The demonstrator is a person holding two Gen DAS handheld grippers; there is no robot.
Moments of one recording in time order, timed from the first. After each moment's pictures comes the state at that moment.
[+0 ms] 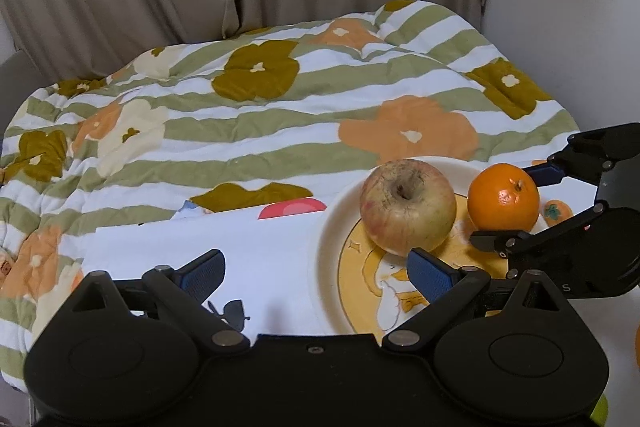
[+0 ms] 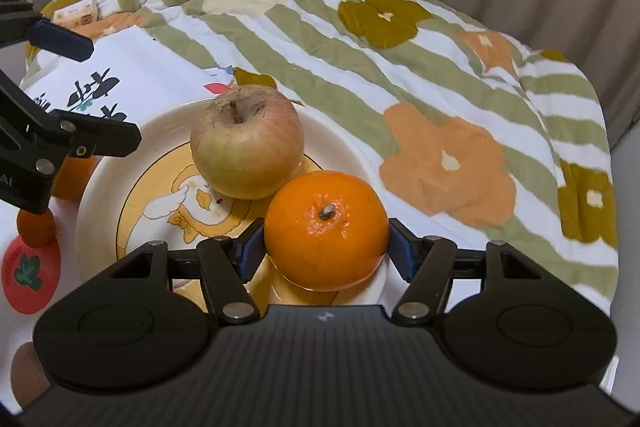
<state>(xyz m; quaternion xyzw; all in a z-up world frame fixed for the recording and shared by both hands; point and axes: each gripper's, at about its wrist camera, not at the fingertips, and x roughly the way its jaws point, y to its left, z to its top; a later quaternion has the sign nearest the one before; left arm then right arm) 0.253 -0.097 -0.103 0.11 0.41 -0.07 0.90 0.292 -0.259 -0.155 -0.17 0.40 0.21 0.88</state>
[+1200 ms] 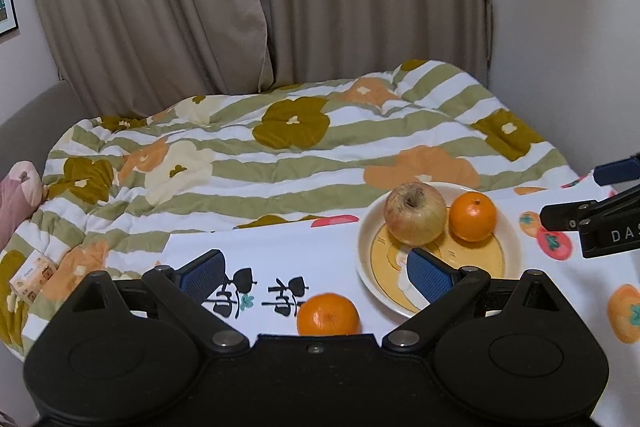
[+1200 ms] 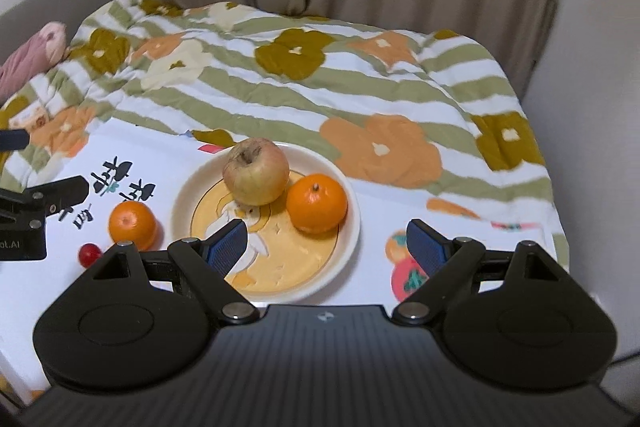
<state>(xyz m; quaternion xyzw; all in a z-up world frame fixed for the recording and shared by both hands) 0.143 -0.052 -0.042 0.10 0.32 -0.05 0.94 0.166 -0.264 -0.053 -0.05 0.37 0.05 0.93</state>
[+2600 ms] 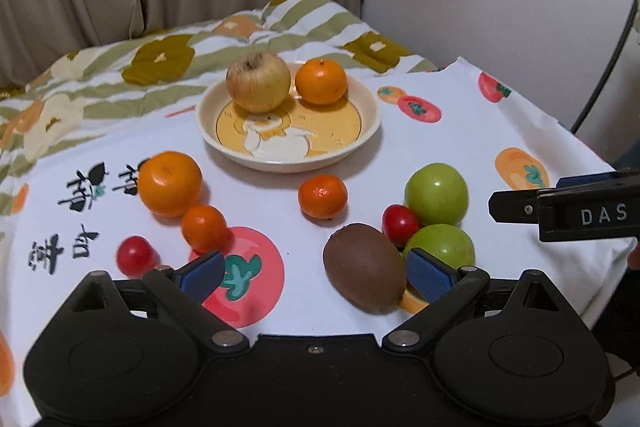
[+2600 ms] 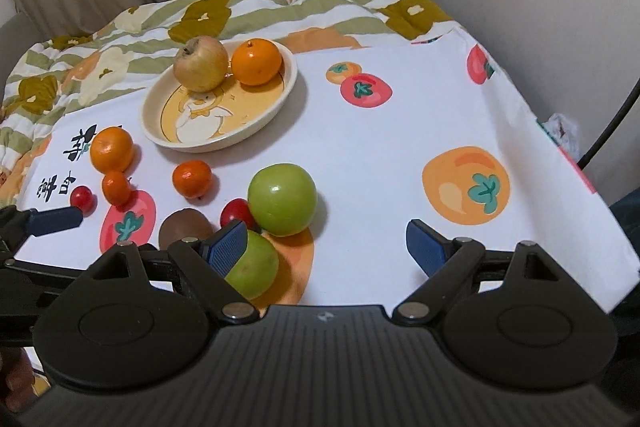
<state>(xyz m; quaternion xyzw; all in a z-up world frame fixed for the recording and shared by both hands) 0.080 -0.077 -0.131 0.09 0.40 -0.23 0.88 0.033 -0.265 -0.121 0.10 0.42 -0.10 0.90</state>
